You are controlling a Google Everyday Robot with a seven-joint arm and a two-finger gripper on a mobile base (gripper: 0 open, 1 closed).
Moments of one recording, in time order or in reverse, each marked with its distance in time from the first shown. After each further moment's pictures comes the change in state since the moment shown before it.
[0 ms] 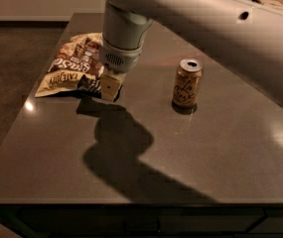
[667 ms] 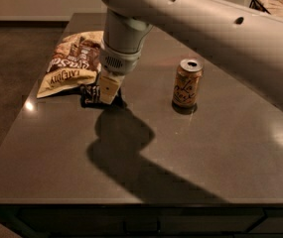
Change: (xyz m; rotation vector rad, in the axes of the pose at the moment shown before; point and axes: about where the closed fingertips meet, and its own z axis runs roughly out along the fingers) arm -0.004 -0.006 0.014 -0.001 -0.026 0.027
